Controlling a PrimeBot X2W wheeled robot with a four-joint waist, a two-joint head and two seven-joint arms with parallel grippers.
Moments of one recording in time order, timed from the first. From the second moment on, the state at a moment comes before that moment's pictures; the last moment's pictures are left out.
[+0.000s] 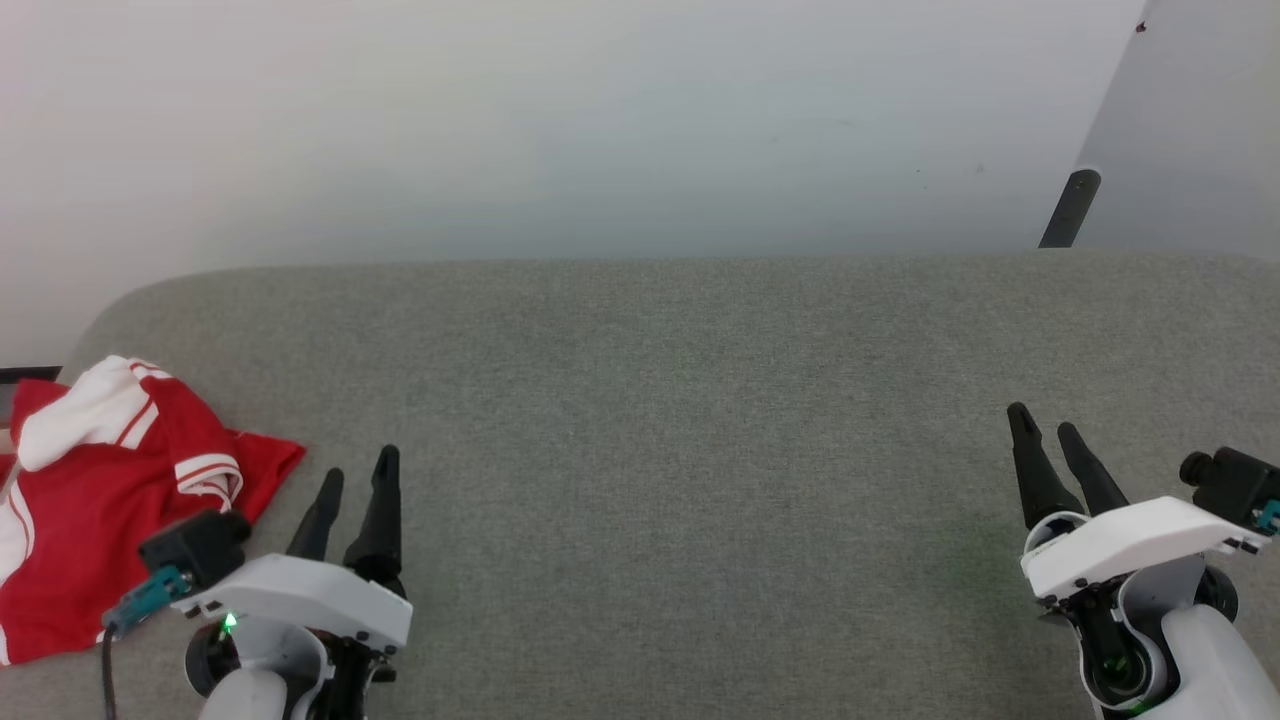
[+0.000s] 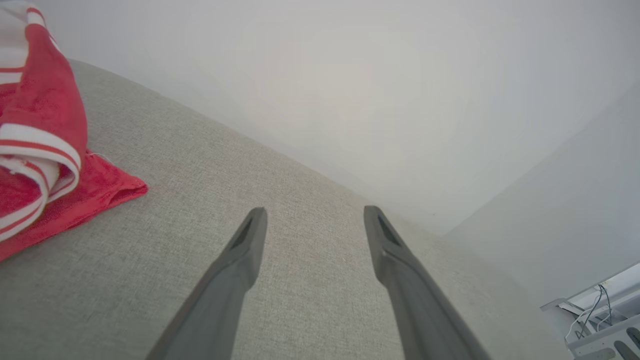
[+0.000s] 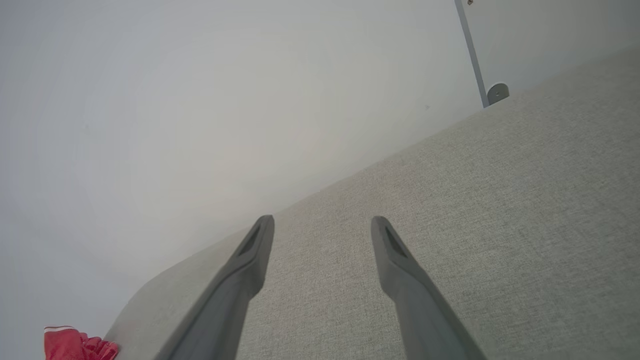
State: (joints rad) left arm -0.21 0.18 -0.04 0.35 -0.77 -0.08 -0.09; right arm -0.33 -0.15 0.08 0.49 0.78 0.13 -0.09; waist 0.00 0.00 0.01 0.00
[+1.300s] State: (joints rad) left arm -0.27 0.21 -0.07 0.40 -0.37 -0.08 -0.19; right arm -0.41 -0.17 0.08 0.56 0.40 0.13 -0.19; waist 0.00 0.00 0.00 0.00
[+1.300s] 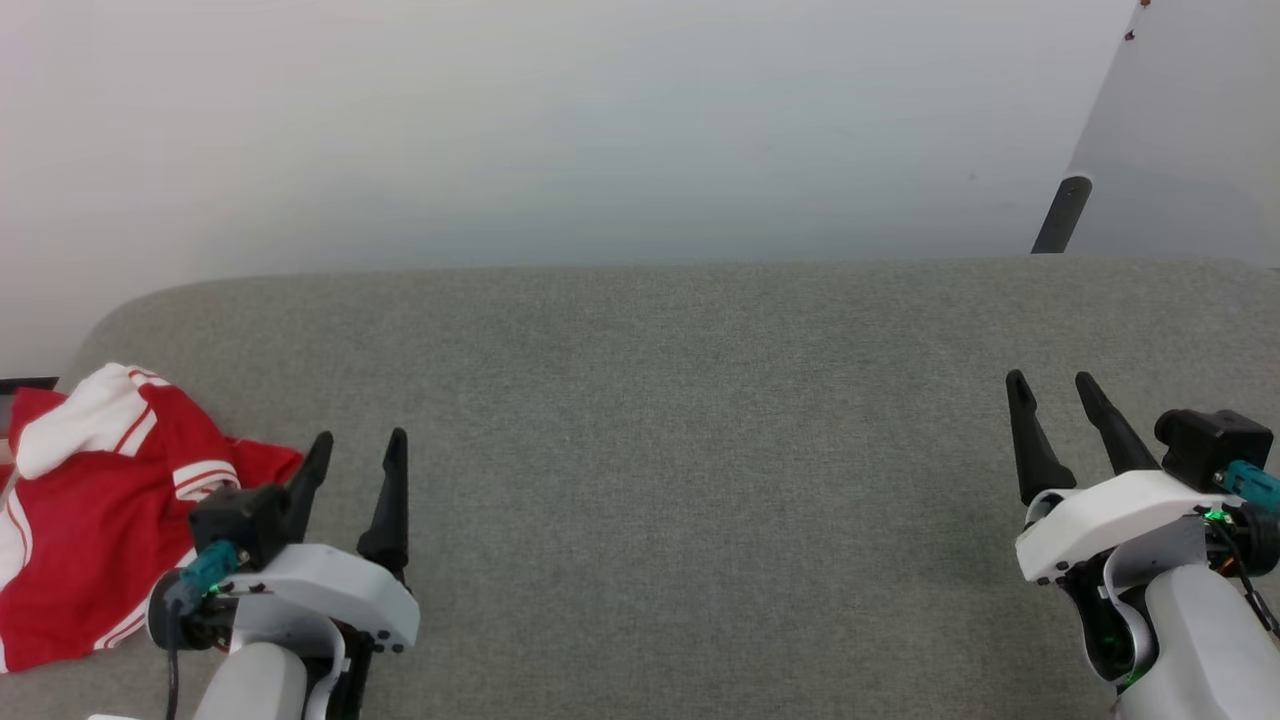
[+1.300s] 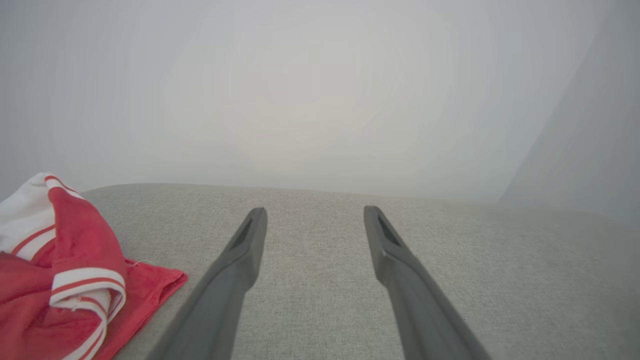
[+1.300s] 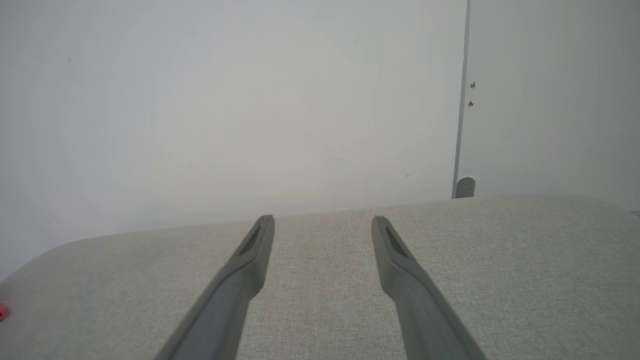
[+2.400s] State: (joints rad) left arm -0.27 0.20 -0.03 0.47 -0.16 -0.11 -0.26; right arm -0.37 -0.15 0.04 0.56 0.23 0.13 -0.26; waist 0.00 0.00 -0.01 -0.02
